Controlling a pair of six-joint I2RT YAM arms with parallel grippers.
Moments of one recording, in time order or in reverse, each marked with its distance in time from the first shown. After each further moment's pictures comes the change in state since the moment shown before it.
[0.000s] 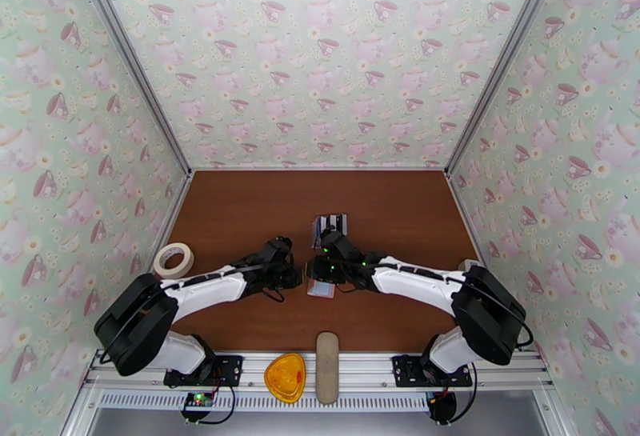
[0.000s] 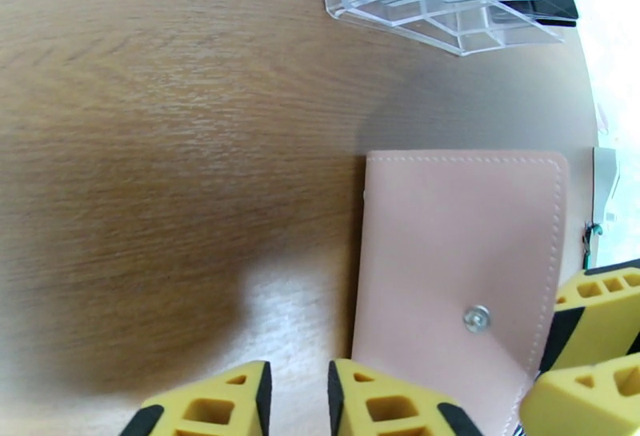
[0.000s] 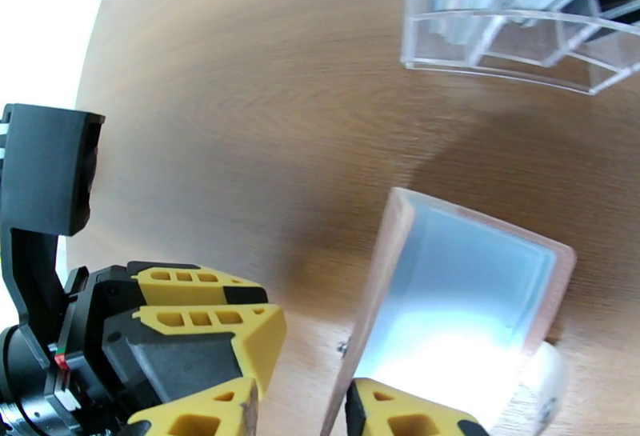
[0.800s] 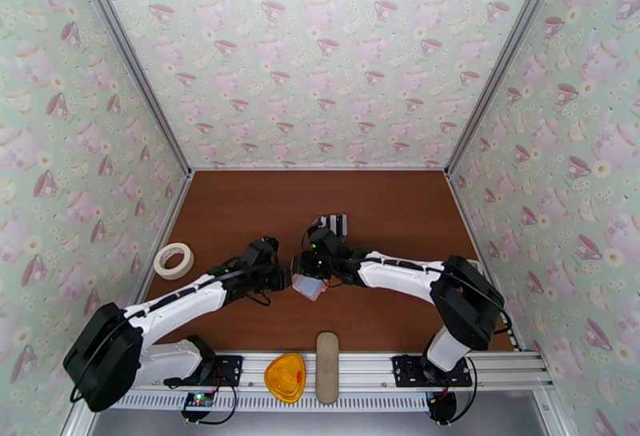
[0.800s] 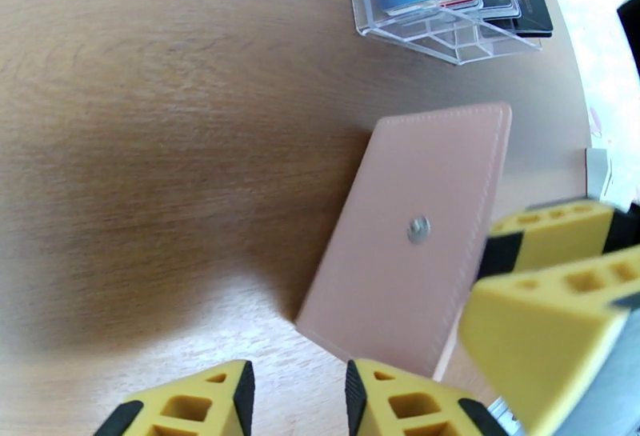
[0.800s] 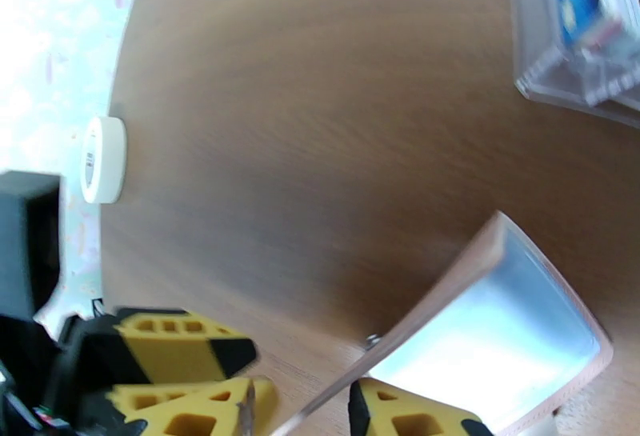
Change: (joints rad) left arm 0.048 -0.227 -0.065 -0.130 0.000 0.044; right arm 0.015 0.119 0.098 0.088 -0.047 0.043
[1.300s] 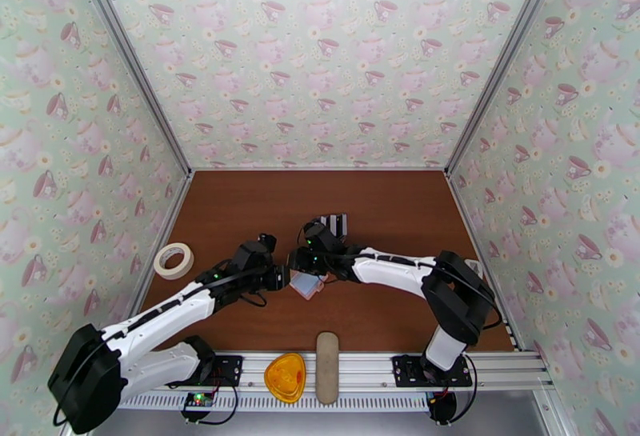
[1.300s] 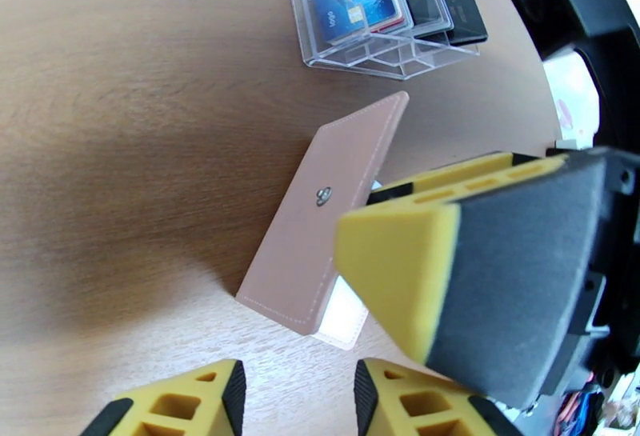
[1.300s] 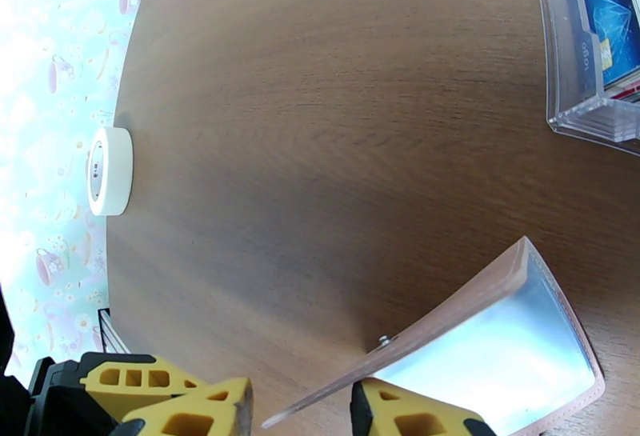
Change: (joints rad) left arm 0.000 -0.092 0.000 -0.011 0.001 0.081; right arm -0.003 0.051 0.045 0.000 0.000 0.004
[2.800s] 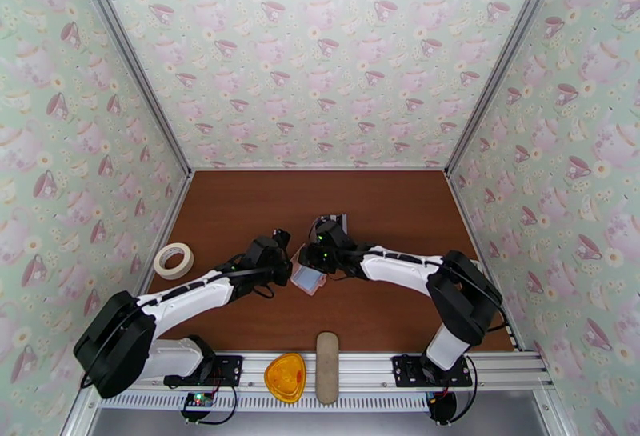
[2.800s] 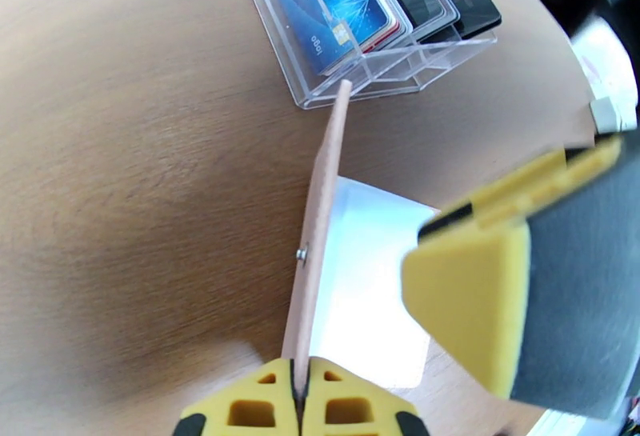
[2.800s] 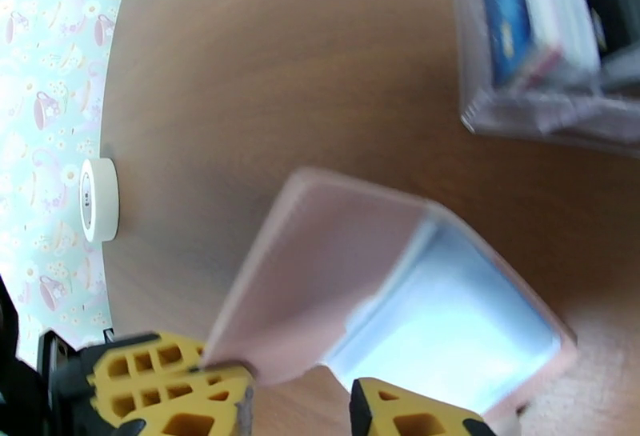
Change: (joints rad) left arm -0.009 0.204 0.027 0.197 -0.058 0.165; right arm -0.079 -0.055 -0.093 0.022 -0.034 0.037
